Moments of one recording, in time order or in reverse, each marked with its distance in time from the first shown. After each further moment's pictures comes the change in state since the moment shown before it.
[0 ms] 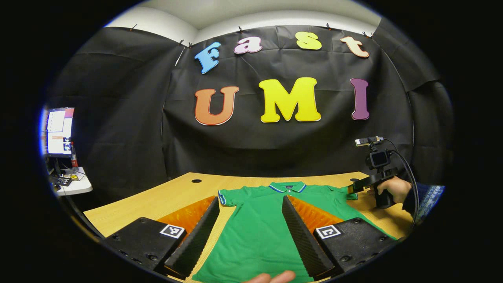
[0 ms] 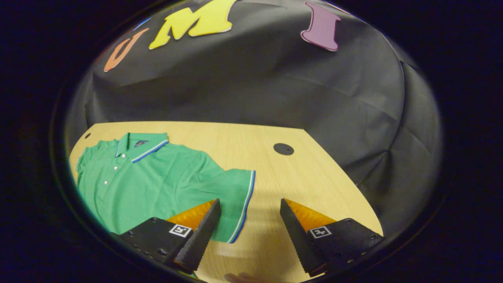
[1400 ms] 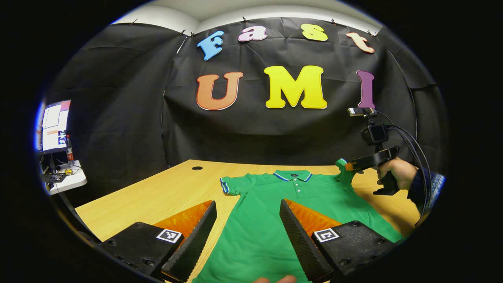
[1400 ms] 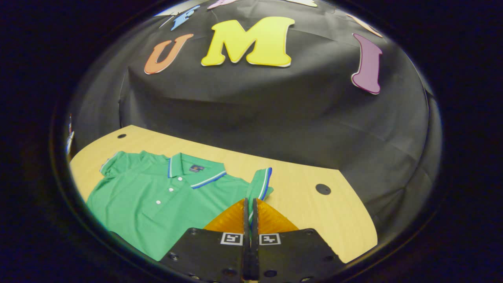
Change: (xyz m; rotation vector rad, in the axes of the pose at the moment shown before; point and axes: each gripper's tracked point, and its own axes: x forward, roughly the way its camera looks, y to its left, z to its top) left arm 0.020 0.020 -0.046 -0.029 0.137 0.035; right arm -0.077 0.118 0.070 -0.174 -0.281 0.232
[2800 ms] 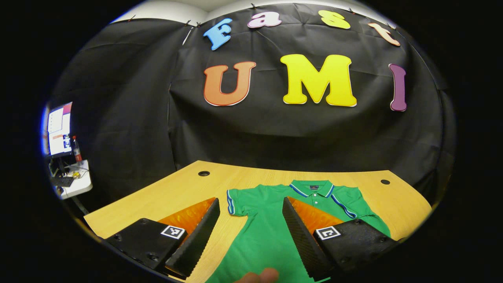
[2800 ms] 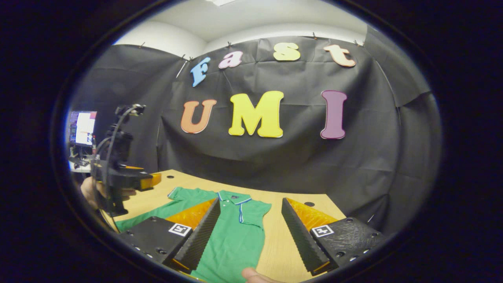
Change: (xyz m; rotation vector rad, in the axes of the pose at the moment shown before) left arm 0.121 -0.001 0.075 0.034 0.023 0.083; right arm -0.309 -0.010 -0.004 0.090 -0.387 0.113
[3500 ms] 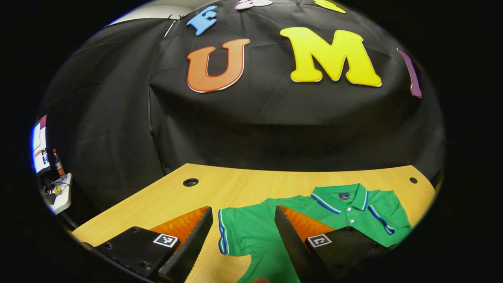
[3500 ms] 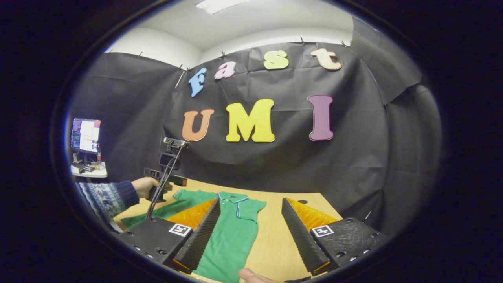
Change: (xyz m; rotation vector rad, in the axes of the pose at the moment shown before) left arm 0.166 0.039 -0.052 0.037 0.150 0.082; right arm -0.052 -0.032 -0.013 0.019 -0.049 -0.003
